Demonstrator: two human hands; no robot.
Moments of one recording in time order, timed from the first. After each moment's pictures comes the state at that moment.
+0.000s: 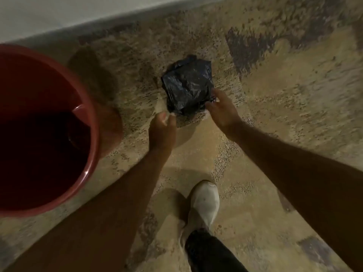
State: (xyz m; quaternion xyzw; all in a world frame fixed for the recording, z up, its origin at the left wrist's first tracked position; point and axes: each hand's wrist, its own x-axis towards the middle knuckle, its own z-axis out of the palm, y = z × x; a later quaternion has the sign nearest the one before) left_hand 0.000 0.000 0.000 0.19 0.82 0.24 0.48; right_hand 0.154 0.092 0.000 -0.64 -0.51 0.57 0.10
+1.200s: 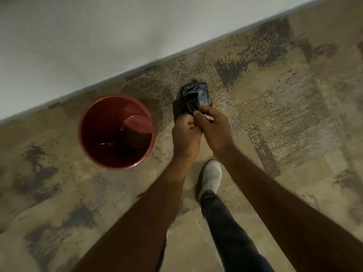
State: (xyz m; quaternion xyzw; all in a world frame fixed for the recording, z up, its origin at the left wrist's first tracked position) left_hand 0.009 -0.029 0.291 0.25 0.75 0.36 0.50; right_hand 0.092 0.002 0.301 -0.64 -0.41 0.60 0.27
